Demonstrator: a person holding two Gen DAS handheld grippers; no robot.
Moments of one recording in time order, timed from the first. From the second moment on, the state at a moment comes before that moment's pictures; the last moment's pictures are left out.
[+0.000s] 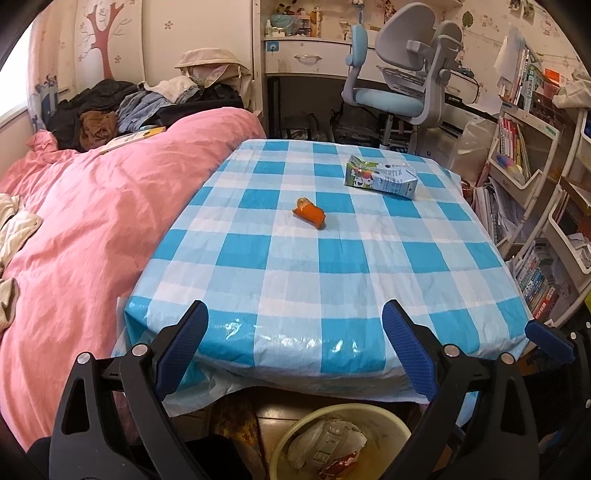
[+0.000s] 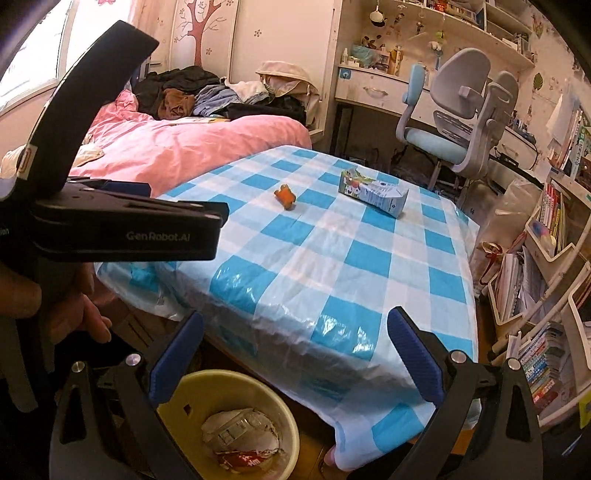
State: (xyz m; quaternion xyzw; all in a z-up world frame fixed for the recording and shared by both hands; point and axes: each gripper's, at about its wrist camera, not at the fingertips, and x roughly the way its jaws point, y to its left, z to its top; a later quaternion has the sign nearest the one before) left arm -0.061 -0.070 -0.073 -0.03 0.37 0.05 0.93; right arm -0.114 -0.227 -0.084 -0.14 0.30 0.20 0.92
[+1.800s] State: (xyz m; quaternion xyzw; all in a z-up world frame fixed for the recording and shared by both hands) left arm 0.072 -0.054 -0.093 -0.09 0.42 0.07 0.90; right arm 0.028 -0.205 -0.074 -0.30 0.28 0.22 0.89
